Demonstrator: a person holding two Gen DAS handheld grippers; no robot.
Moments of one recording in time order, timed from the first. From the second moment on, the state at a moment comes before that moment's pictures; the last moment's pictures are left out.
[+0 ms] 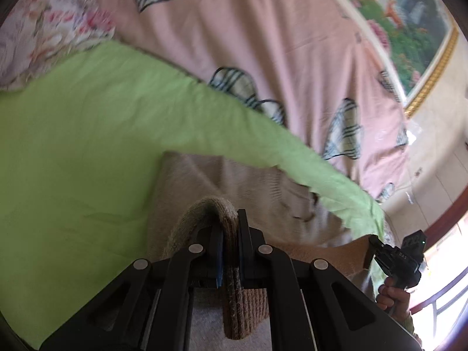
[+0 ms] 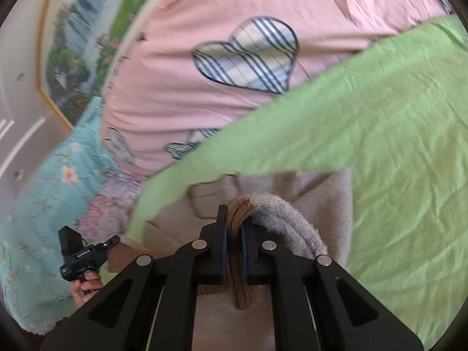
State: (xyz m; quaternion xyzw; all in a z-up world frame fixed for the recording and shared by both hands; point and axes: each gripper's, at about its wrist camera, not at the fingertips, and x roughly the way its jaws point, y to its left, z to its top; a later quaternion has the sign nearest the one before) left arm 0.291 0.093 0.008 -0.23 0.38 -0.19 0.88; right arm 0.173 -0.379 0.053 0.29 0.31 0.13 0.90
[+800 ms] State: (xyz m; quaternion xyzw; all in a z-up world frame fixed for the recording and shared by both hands) left arm 0.280 -0.053 -0.029 -0.03 0.48 -0.27 0.83; right arm 0.217 -0.263 0.004 0.11 0.49 0.20 0.84
